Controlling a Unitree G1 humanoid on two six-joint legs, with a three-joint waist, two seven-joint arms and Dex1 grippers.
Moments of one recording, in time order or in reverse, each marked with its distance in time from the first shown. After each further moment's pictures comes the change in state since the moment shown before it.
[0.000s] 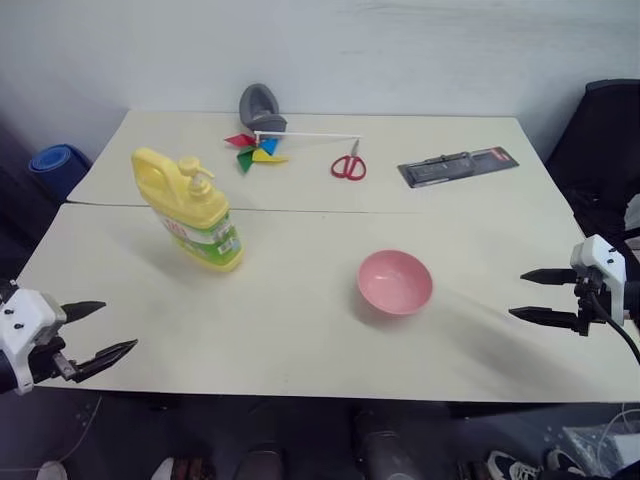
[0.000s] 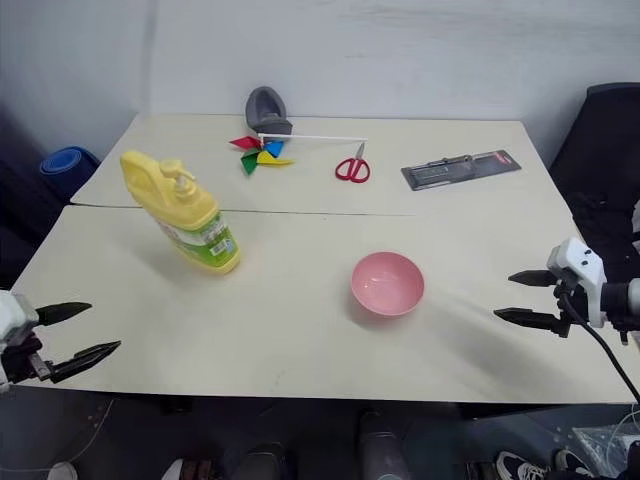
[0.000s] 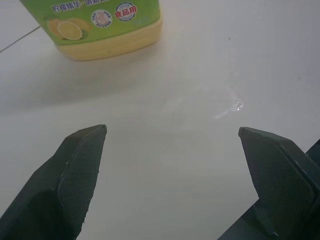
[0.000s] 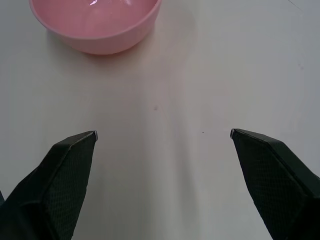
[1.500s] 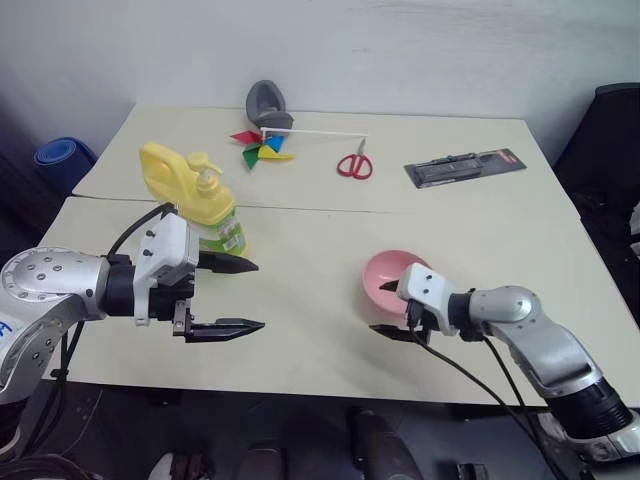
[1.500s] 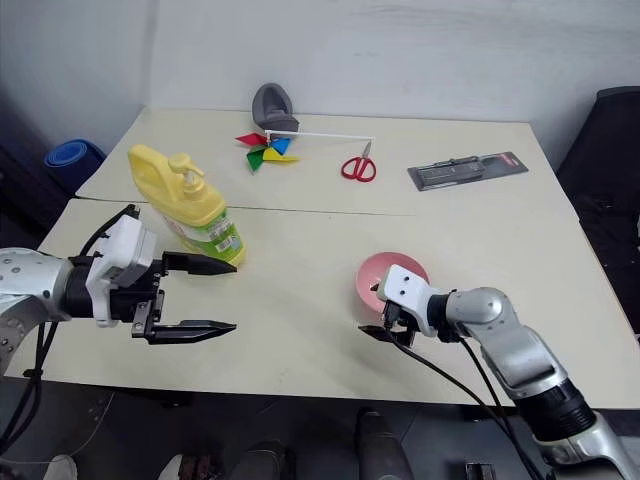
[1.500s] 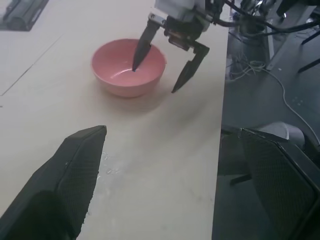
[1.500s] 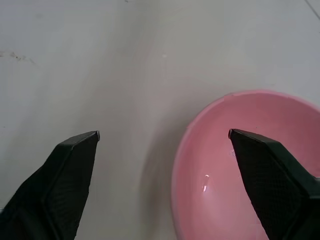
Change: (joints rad) left arm -0.616 0.114 -0.456 -0.382 -0.340 0.455 -0.030; right arm 0.069 0.324 0.412 -0.823 -0.085 0.370 -0.535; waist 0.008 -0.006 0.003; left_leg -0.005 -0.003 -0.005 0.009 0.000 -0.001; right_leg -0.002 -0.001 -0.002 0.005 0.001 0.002
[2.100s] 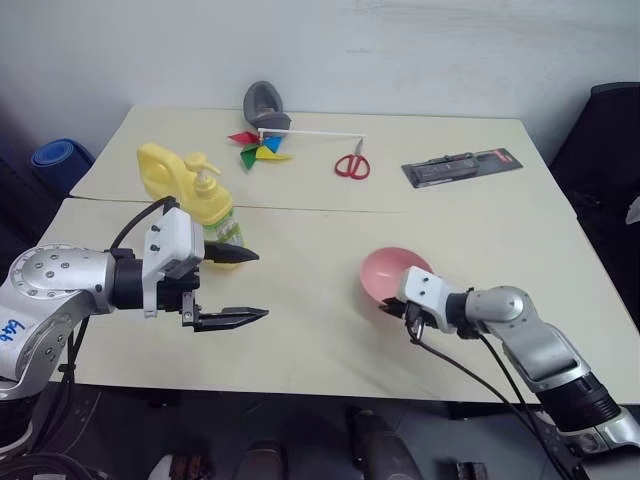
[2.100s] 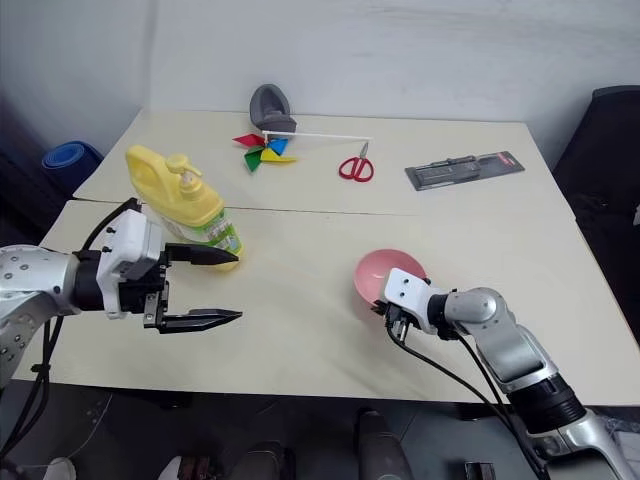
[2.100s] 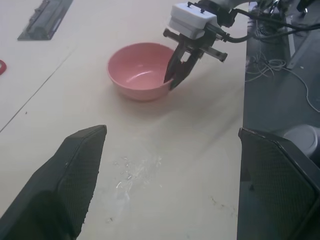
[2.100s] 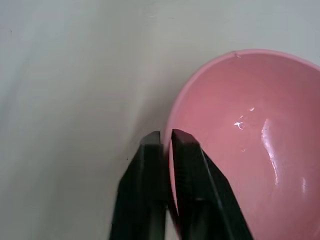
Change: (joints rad) left arm -0.033 -0.032 -0.031 0.028 0.064 -0.032 0.031; right arm -0.022 0.012 0.011 0.116 -0.089 -0.104 0.005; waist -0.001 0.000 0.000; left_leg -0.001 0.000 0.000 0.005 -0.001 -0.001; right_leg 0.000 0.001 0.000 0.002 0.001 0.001
